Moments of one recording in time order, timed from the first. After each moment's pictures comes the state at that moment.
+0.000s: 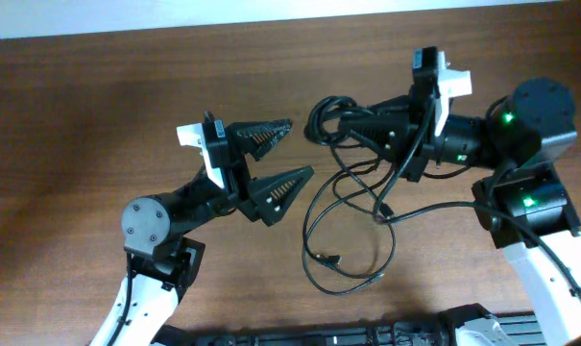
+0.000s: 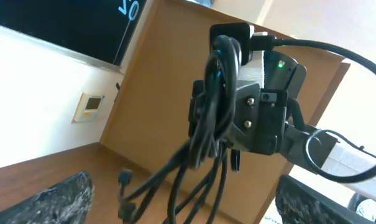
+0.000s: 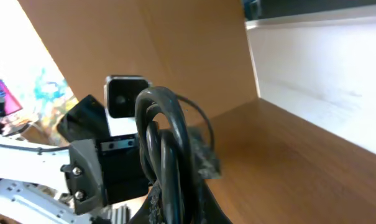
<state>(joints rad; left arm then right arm) -0.39 1.03 0.65 0.82 0.77 -0.71 0.17 1.09 1.14 -0.02 -1.15 0.33</state>
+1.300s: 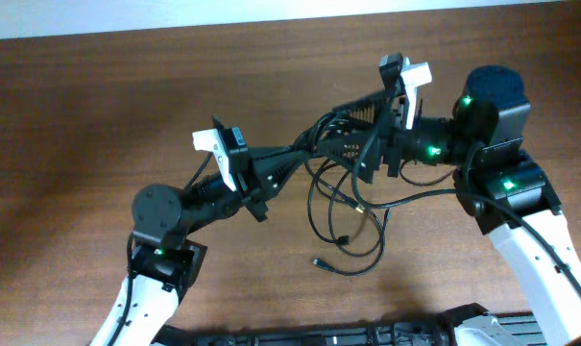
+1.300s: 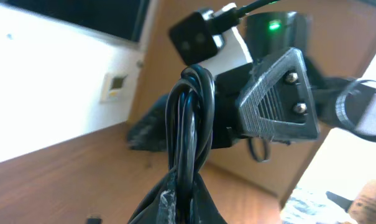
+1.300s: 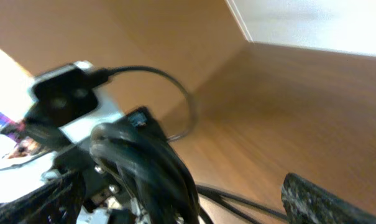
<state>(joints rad) -0.39 1.03 0.65 0.63 0.77 -0.46 0.21 1.17 1.15 -0.31 -1.01 0.35</state>
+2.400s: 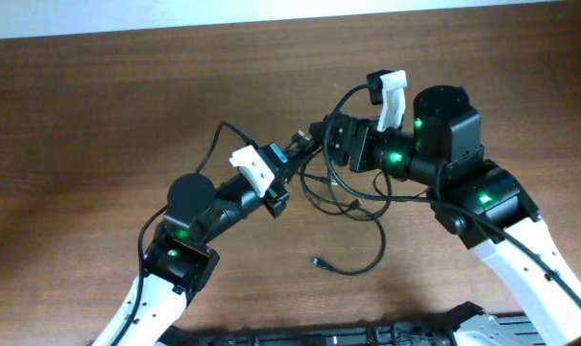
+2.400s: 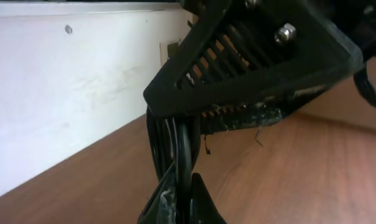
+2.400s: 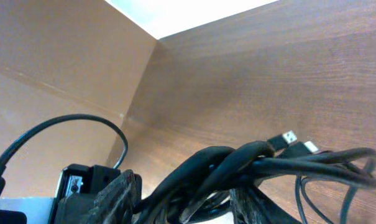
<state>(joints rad) -0.50 1.05 0.64 0.40 0.49 0.05 0.40 1.16 1.15 -0.45 -0.47 0.63</state>
